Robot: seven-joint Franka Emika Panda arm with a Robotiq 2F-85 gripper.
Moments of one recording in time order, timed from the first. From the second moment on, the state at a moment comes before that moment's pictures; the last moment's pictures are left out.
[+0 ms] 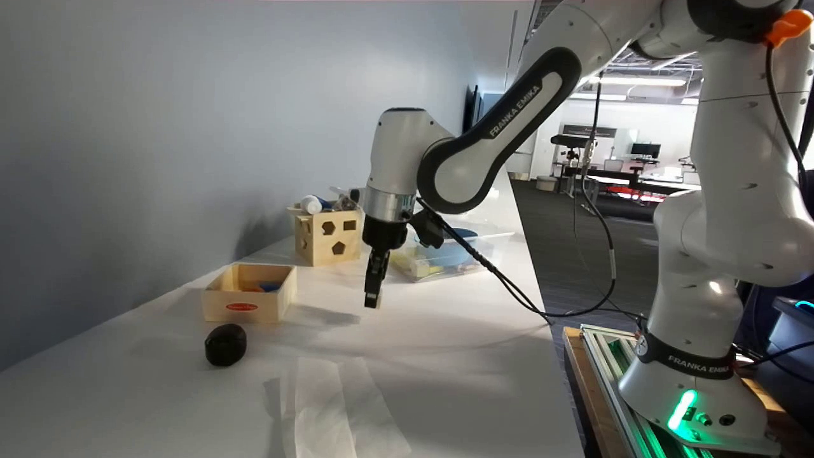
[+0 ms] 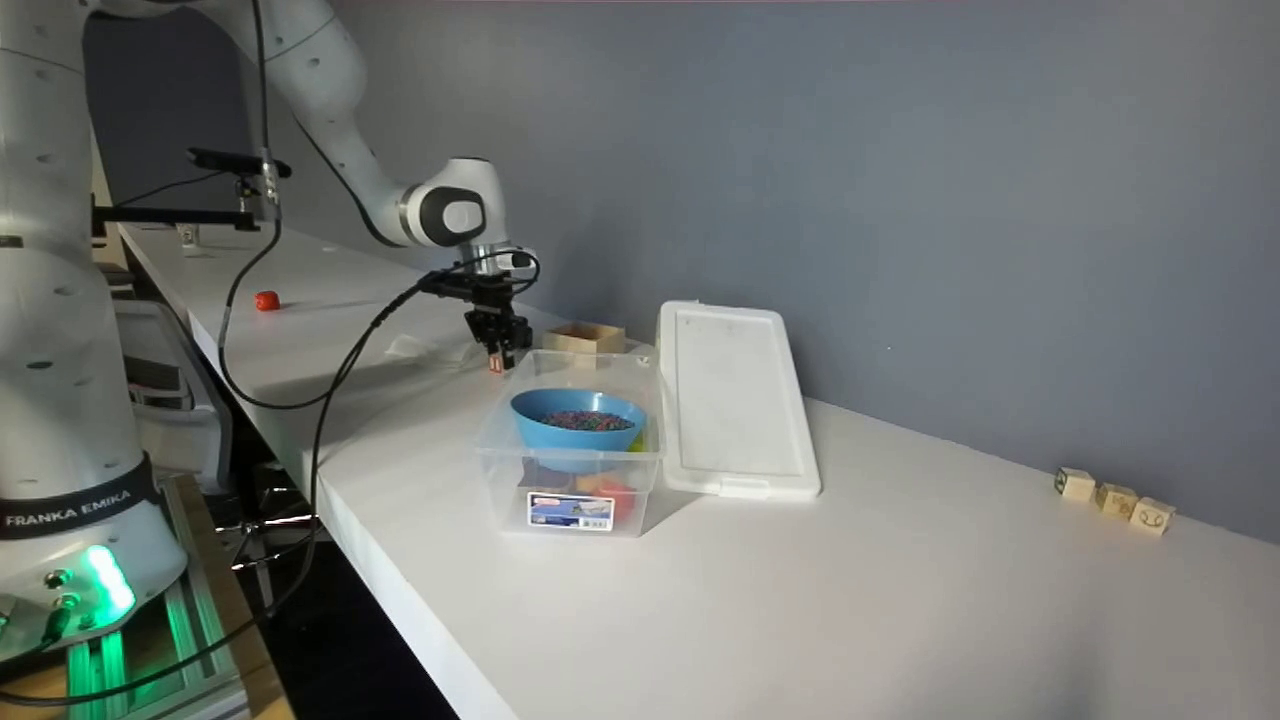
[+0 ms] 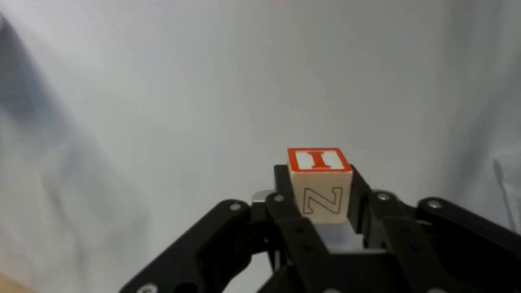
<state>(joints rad) 0.07 0.11 0.06 -2.31 -0.11 2.56 0.02</state>
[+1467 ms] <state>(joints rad) -0.26 -0.06 -0.09 -2.46 -0.14 2.78 0.43</state>
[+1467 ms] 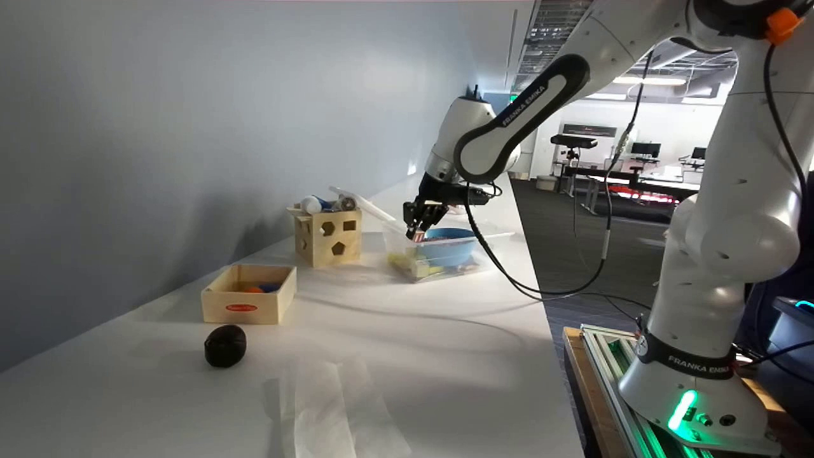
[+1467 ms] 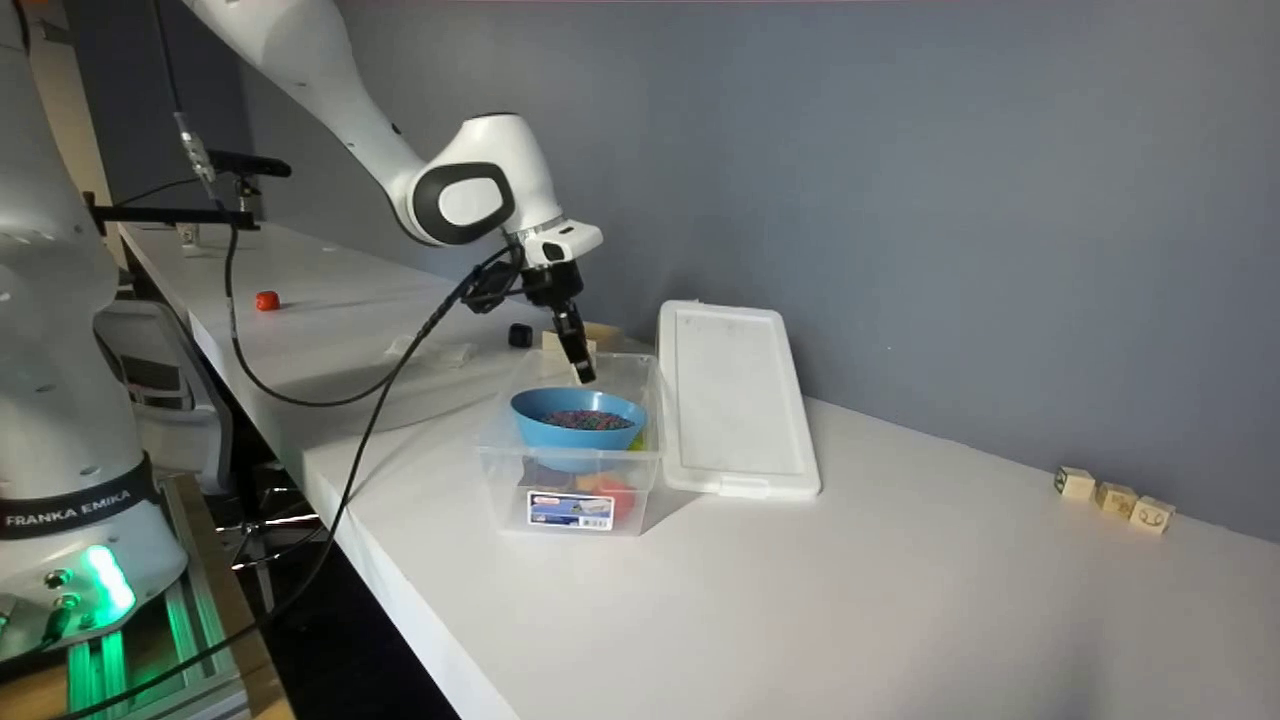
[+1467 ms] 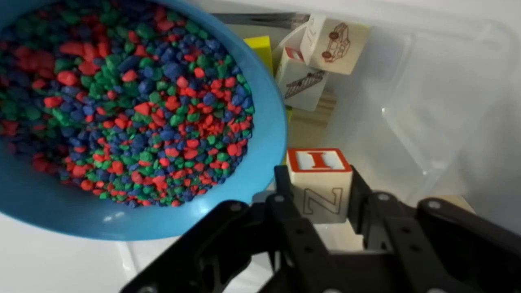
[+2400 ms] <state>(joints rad) -0.22 -0.23 -0.08 -2.50 -0.24 2.61 0.59</state>
